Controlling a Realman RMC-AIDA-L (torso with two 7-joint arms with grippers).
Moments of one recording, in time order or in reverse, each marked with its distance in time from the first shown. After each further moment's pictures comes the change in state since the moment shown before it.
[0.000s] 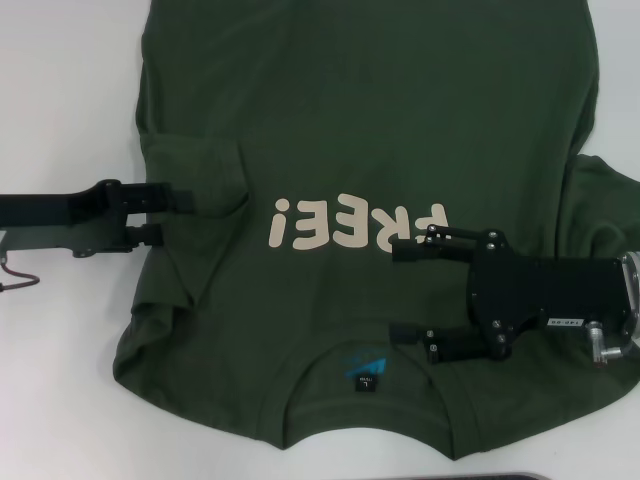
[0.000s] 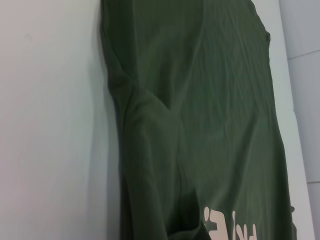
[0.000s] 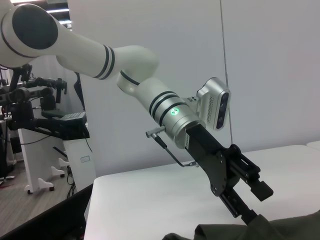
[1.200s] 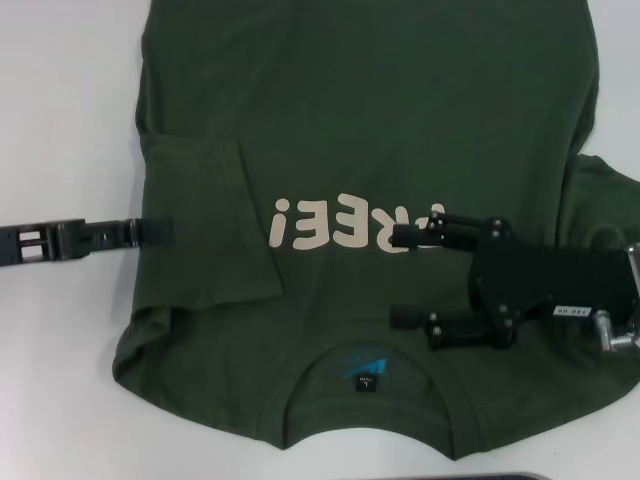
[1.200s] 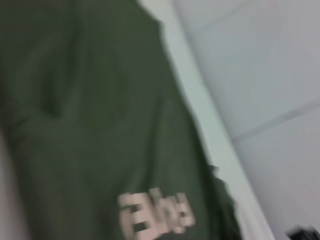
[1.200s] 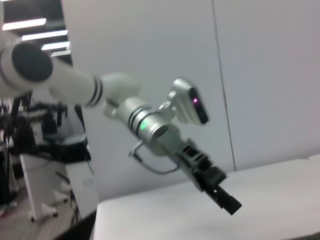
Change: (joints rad) left arm 0.080 0.033 -0.078 0.023 -0.118 0.271 0.446; right arm -0.002 0.002 0.009 0.005 0.045 -0.046 0.074
